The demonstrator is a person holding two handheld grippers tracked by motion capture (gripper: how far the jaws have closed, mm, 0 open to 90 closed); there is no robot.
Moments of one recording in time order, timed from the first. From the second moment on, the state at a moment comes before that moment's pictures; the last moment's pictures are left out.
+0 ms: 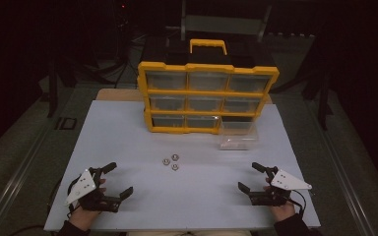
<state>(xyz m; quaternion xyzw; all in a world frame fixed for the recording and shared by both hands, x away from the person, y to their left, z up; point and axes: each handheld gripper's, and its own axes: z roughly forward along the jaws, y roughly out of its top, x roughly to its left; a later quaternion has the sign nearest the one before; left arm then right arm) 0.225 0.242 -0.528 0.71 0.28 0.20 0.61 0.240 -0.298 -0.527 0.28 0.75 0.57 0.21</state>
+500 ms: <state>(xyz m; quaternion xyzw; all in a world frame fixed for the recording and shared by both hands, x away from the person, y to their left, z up) 0.224 0.241 -0.528 0.71 0.28 0.20 0.61 0.239 -0.294 -0.517 0.29 0.74 0.57 0.20</state>
